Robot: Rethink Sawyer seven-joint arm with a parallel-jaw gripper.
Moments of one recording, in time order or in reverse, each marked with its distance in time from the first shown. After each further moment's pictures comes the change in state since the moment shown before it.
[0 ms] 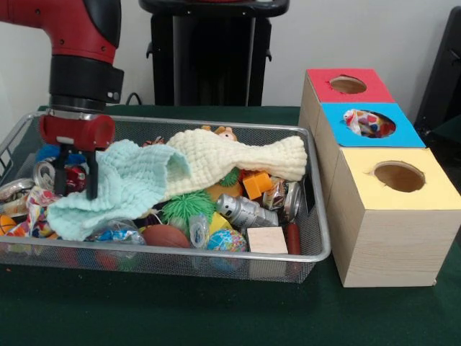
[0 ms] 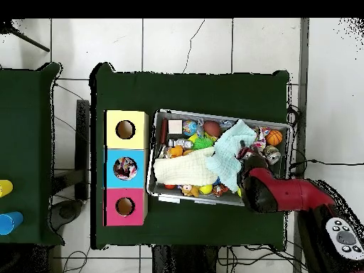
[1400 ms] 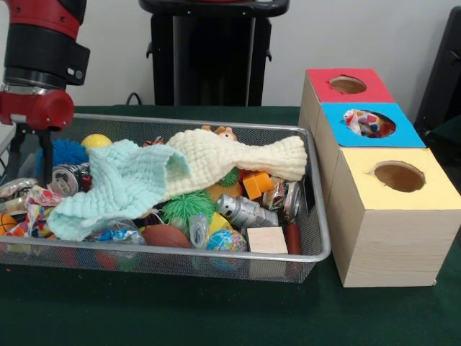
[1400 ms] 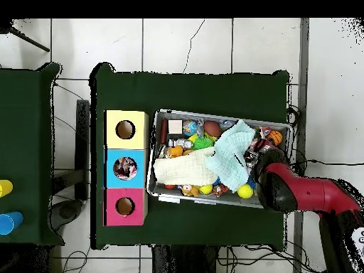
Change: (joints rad) arm -0.101 -0.083 0.104 0.000 -0.001 0.046 0.000
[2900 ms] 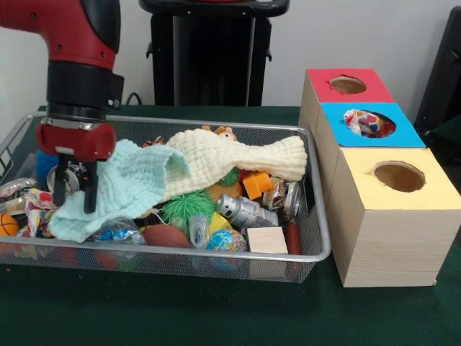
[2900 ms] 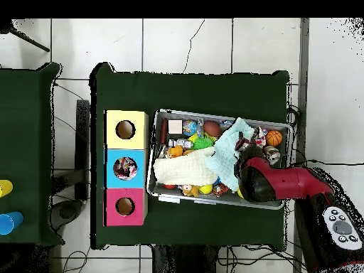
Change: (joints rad) arm 0.114 0.099 -0.046 -0.055 -0.015 0.030 0.000
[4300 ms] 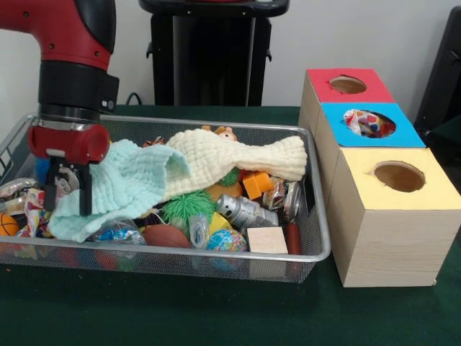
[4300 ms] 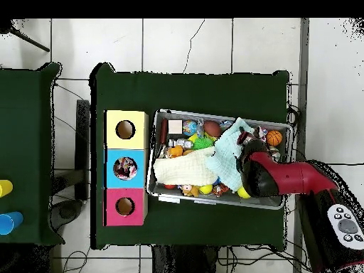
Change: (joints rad) arm -0.027 -0.019 0.047 -0.027 -0.005 0.018 0.000
